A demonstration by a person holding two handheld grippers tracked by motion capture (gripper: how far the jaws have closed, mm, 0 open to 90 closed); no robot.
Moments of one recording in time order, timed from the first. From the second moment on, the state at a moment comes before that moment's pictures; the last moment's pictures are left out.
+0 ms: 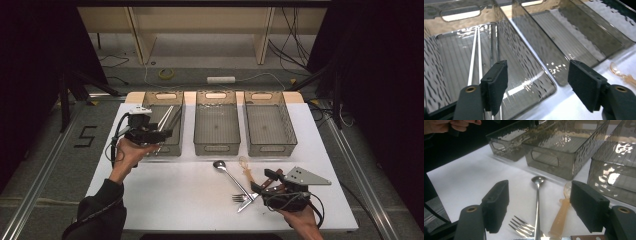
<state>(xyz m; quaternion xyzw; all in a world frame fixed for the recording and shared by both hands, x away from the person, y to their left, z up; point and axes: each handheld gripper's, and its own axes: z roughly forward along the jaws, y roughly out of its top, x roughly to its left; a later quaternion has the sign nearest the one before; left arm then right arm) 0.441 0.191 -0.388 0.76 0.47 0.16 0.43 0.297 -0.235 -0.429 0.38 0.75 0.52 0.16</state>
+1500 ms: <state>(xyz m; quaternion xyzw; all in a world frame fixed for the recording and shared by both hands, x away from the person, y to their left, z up) 0.328 0.191 -0.423 0.74 0.39 0.19 0.51 0.339 -0.183 -0.445 0.37 0.83 0.41 0.10</state>
